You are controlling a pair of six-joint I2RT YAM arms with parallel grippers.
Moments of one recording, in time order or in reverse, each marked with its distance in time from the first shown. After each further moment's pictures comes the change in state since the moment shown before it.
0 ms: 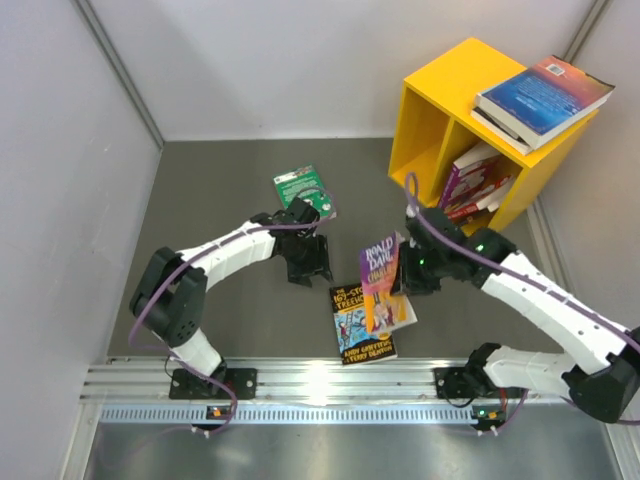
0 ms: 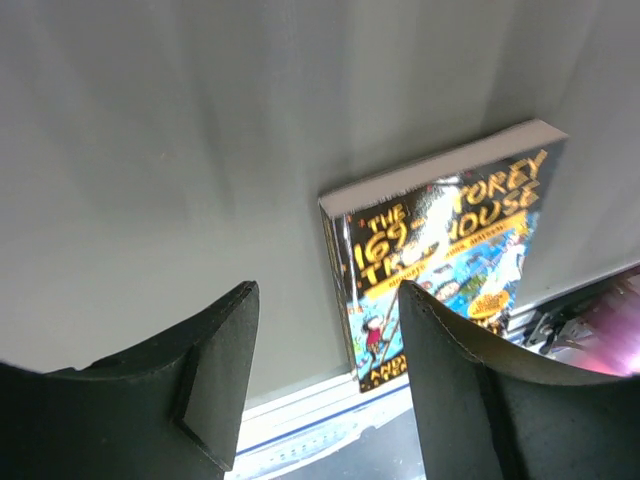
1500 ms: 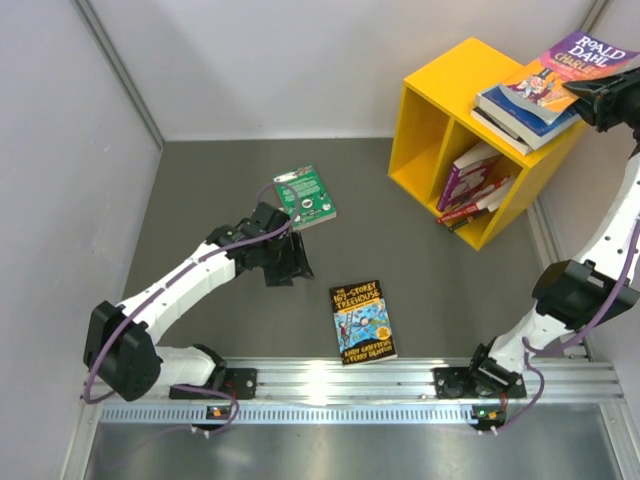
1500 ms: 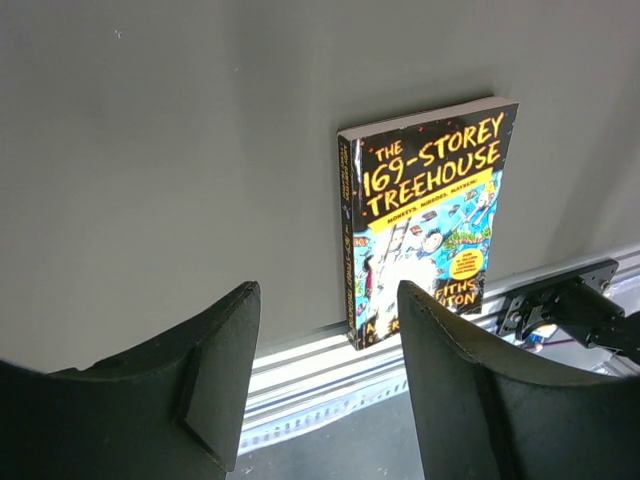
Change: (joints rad) left arm 0.034 -0.372 -0.106 -0.112 -0.086 -0.068; right arm -1.329 0.642 1.204 0.195 -0.695 0.248
